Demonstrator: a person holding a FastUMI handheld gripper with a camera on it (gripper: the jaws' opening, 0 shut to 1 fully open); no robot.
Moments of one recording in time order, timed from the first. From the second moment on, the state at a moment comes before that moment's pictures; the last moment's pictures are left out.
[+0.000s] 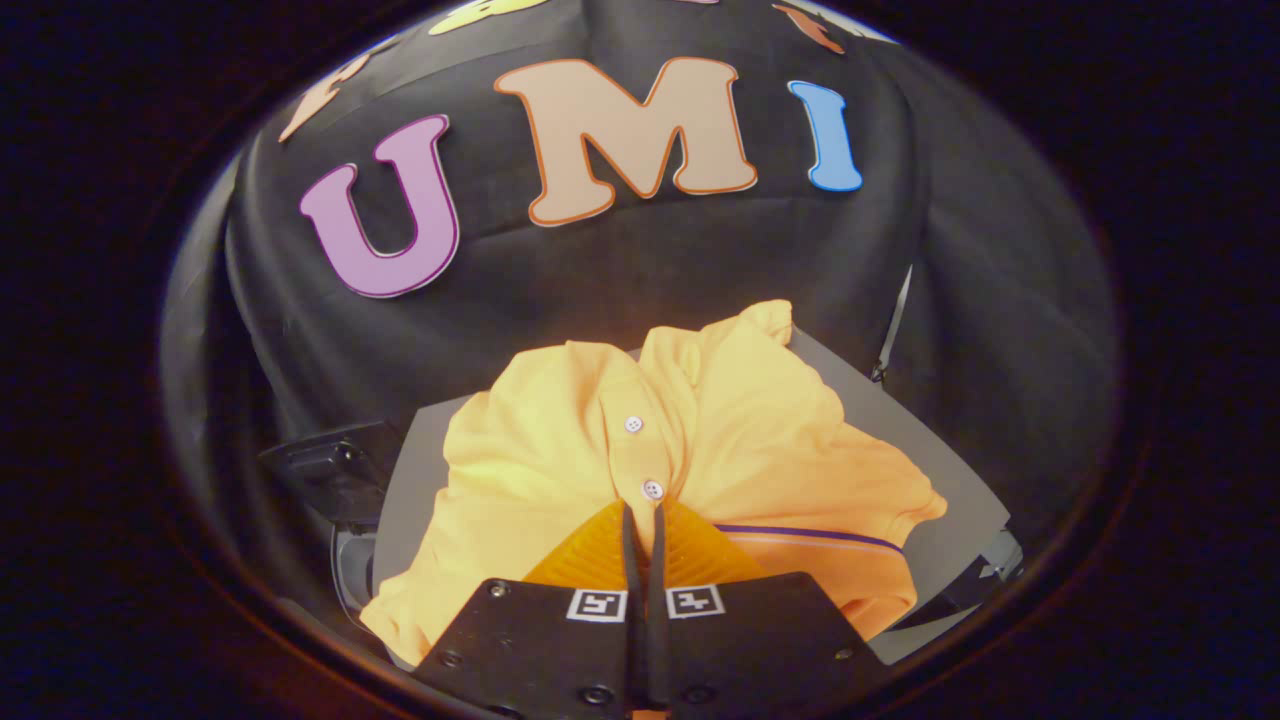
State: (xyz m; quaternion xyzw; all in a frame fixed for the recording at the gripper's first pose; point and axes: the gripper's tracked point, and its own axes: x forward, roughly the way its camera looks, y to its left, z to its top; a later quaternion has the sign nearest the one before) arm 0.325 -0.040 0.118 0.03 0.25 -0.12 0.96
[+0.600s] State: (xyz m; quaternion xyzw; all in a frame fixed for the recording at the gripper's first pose) arm 0.312 0.041 0.237 0.01 0.12 -0.10 0.99
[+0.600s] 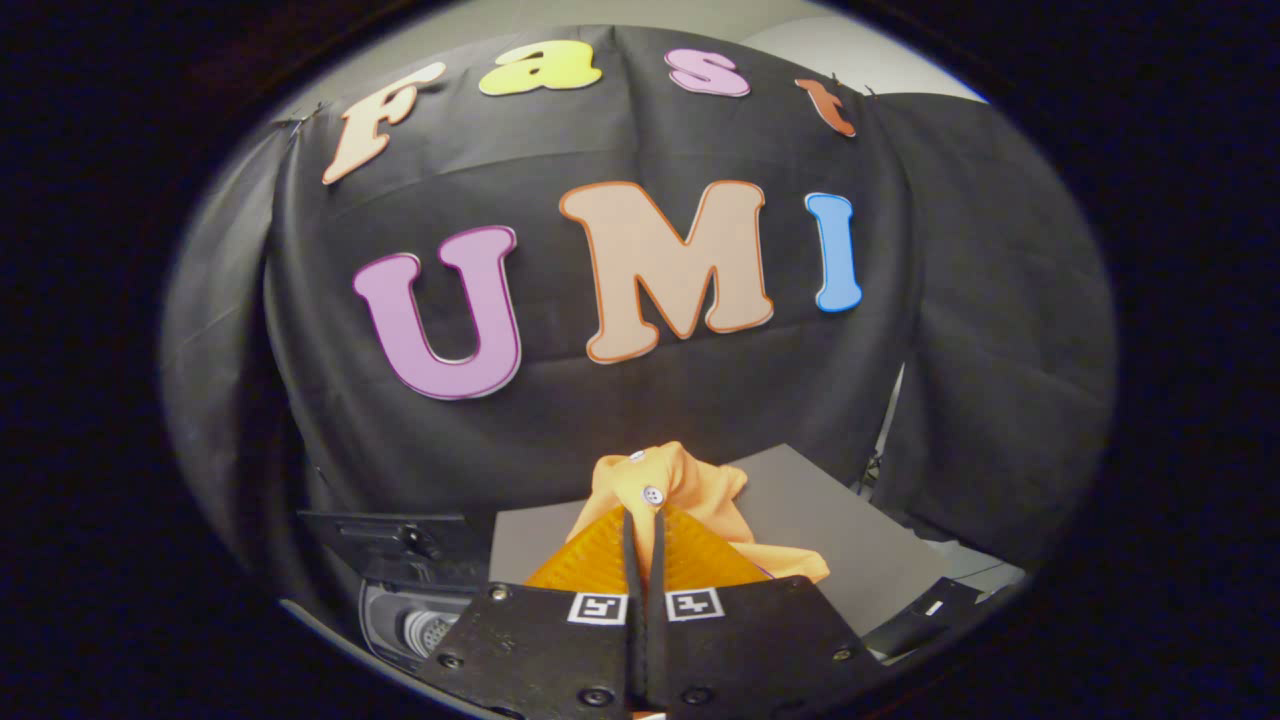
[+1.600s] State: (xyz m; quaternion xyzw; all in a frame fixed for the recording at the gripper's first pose) arm 0.318 0.310 0.209 0.07 0.10 0.04 0.99
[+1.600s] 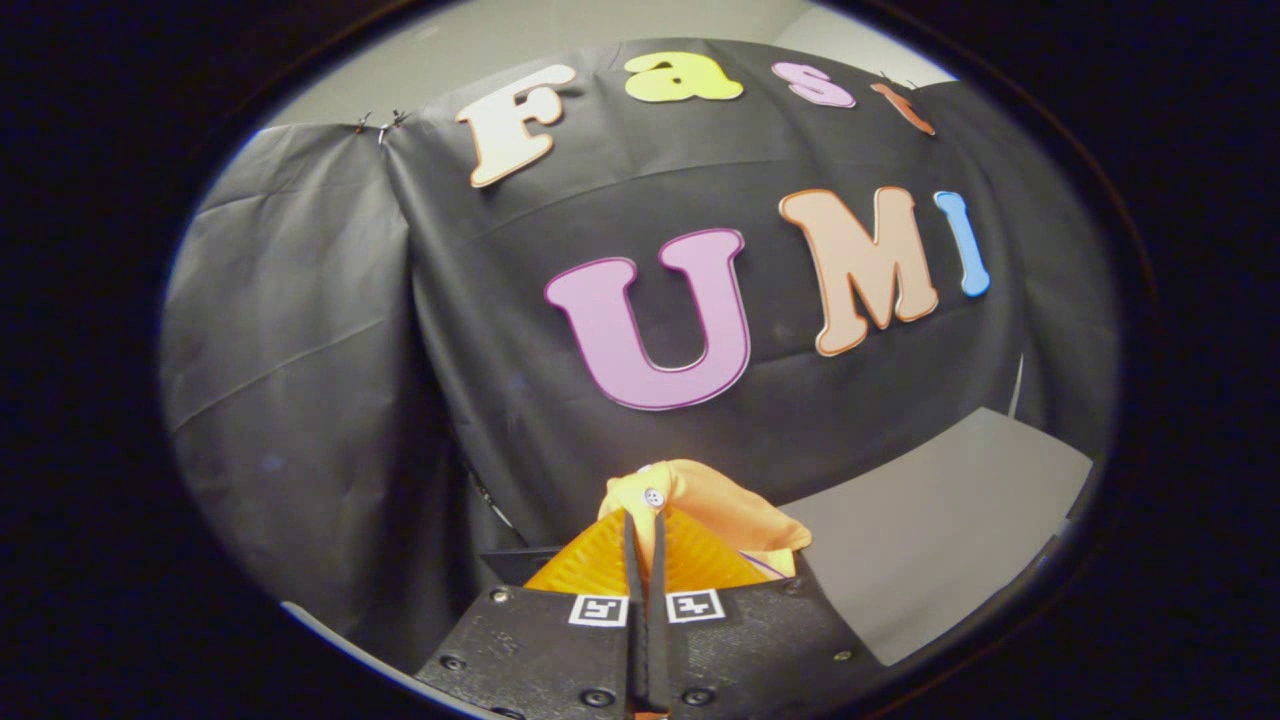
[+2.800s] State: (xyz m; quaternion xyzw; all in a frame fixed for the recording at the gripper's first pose) arm 0.338 0.350 -0.063 0.10 0.26 0.04 0.96
